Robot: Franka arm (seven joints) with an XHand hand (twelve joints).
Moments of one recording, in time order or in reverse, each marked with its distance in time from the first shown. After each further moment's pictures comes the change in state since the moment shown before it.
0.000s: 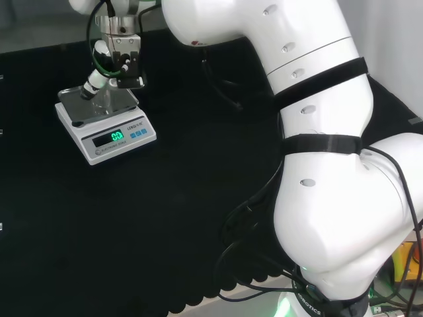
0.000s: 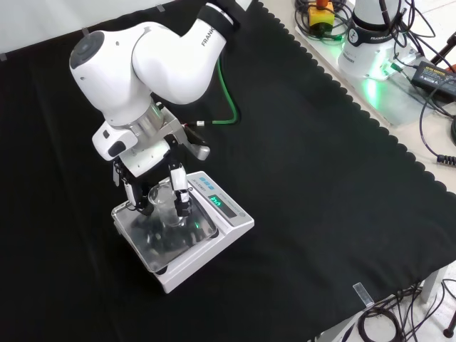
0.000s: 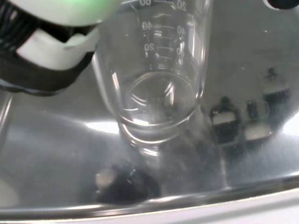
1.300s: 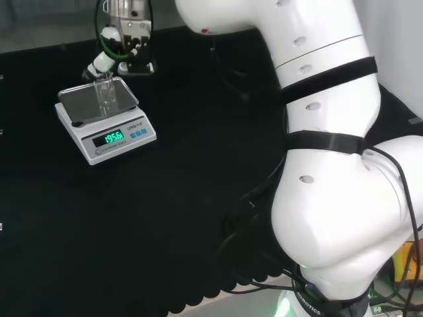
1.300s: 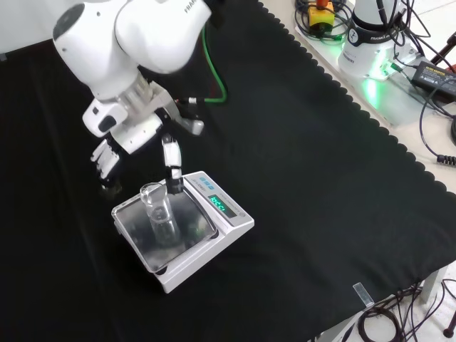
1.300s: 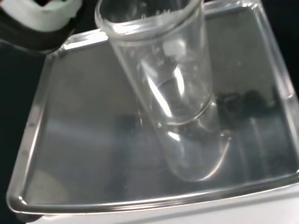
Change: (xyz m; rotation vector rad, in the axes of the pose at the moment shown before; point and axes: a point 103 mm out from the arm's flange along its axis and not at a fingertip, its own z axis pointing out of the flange) arm -0.020 -0.019 -0.047 0.051 0.066 -0.062
